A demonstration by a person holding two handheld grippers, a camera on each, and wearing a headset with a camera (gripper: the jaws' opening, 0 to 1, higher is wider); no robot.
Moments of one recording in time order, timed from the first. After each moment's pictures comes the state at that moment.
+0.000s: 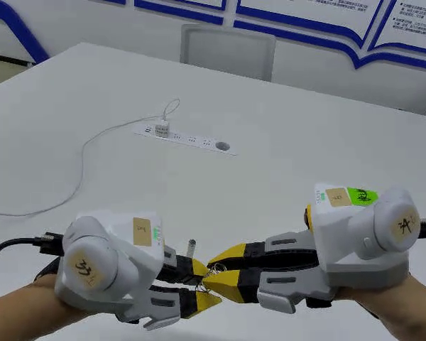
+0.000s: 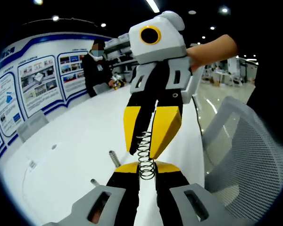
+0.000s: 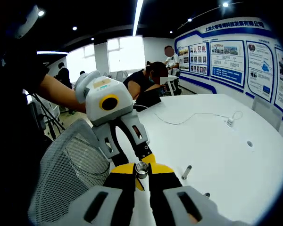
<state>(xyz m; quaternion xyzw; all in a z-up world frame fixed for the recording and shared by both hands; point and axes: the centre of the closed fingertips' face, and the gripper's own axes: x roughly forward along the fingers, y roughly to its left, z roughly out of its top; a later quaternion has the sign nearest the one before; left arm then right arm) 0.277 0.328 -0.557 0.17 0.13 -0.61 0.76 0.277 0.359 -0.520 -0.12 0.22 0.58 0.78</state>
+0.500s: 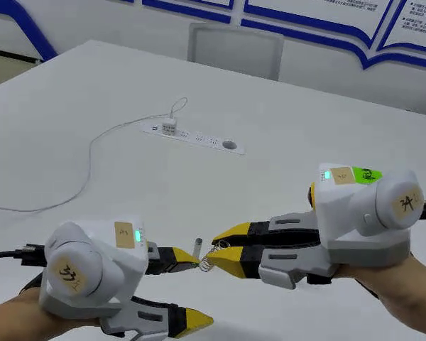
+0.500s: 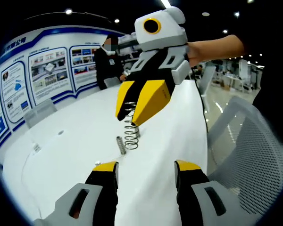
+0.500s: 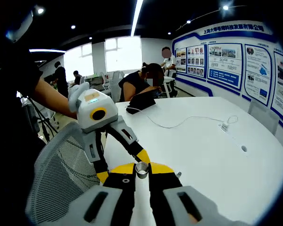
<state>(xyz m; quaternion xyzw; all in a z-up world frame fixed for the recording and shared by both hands) 0.284 0.352 -0.575 0.16 0.16 -0.57 0.79 0.300 0.358 -0.511 -0.13 0.21 0.56 0.79</state>
